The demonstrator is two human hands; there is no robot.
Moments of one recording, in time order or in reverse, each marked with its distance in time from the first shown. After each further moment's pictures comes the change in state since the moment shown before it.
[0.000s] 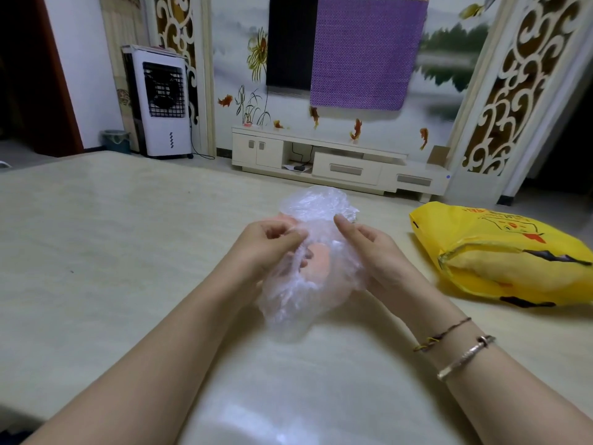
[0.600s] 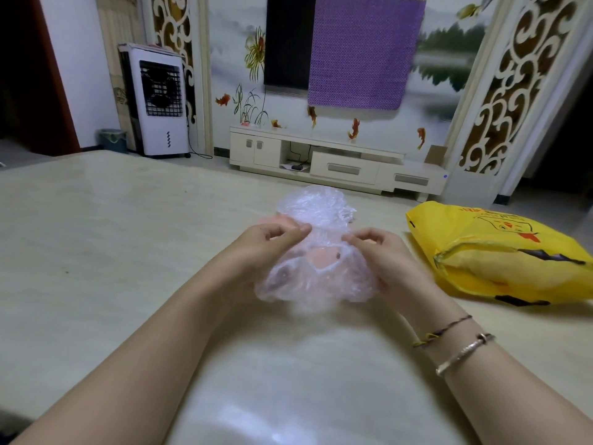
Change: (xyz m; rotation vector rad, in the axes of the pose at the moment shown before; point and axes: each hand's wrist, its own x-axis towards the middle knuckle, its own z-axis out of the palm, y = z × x) left_hand -0.001 0.002 -0.005 0.116 -0.090 -0.029; right_hand 0.007 0.006 -0.016 -0.076 0.158 0.026
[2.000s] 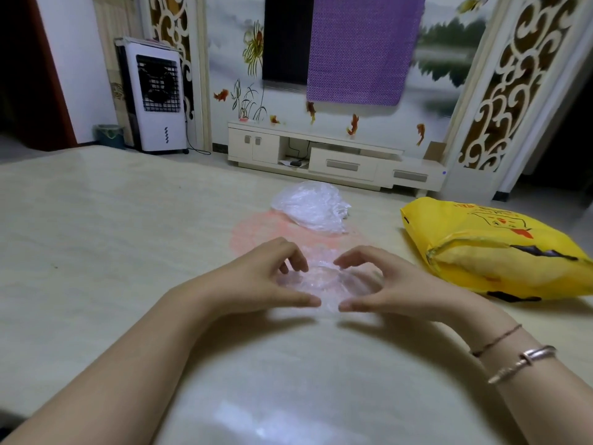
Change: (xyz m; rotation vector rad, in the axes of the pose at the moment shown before) left_hand 0.004 -0.028 -0.006 0.760 -0.257 0.328; right_hand -0.018 0.008 -0.052 -0.784 -0.483 -0.332
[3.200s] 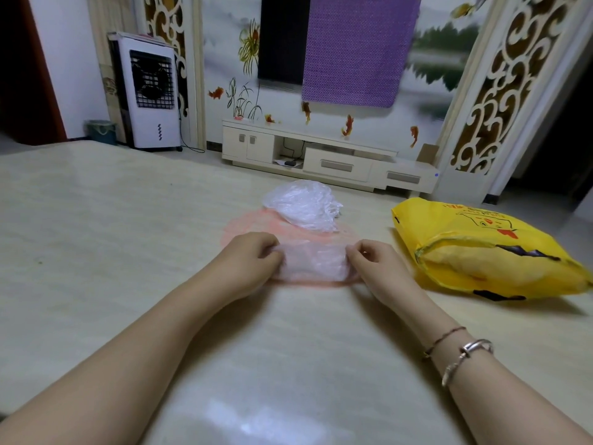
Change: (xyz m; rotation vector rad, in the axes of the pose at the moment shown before) left_hand 0.015 -0.001 0.006 0.050 0.275 -0.135; right_hand 0.029 0.016 0.022 0.164 0.498 0.190
